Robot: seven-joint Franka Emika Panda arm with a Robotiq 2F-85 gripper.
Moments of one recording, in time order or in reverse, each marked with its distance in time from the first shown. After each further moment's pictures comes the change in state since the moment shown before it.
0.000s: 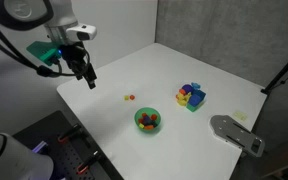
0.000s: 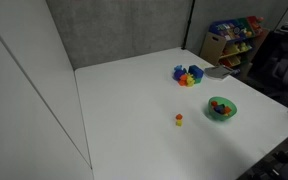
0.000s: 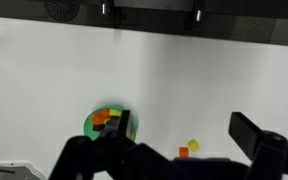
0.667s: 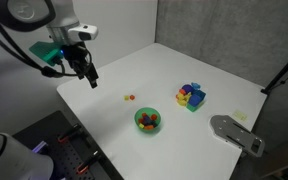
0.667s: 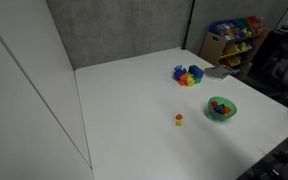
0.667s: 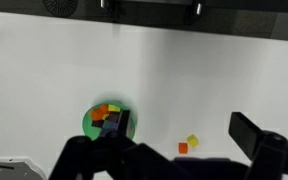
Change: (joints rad) arm 0.000 0.023 -0.001 0.004 0.000 0.038 0.000
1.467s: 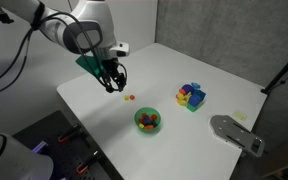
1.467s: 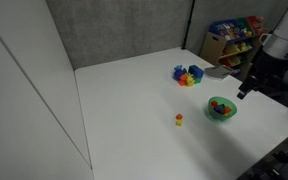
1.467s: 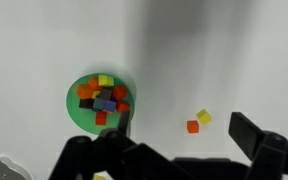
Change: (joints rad) arm -0.024 0.478 -0.080 0.157 0.000 0.354 -0.026
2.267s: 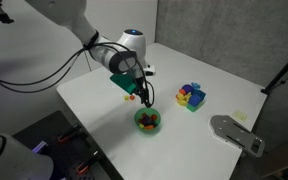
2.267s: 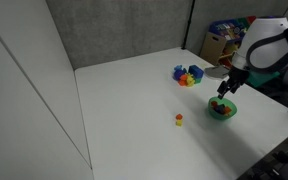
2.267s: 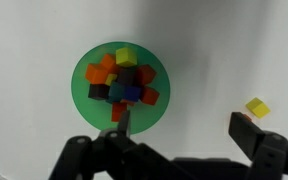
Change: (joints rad) arm -0.058 0.480 -0.066 0.279 0.000 0.157 -0.094
